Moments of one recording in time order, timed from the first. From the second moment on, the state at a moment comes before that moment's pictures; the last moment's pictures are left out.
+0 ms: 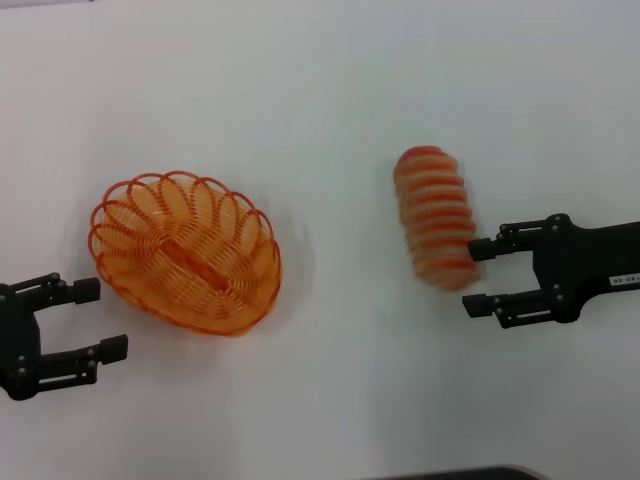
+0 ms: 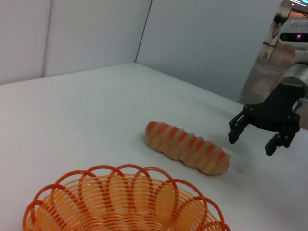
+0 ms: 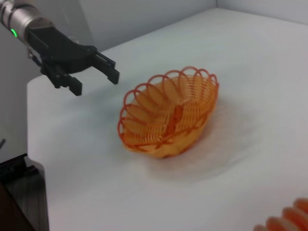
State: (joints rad) left arm -0.26 -2.10 0.48 0.88 2.23 1.88 -1.28; right arm 0.37 2.08 -0.71 -0.83 -2.23 -1.74 1.35
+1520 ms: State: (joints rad) left arm -0.51 -2.07 0.41 0.85 2.20 1.66 -1.91; right arm 0.42 2.08 -0.70 -0.83 -2.22 -1.75 1.36
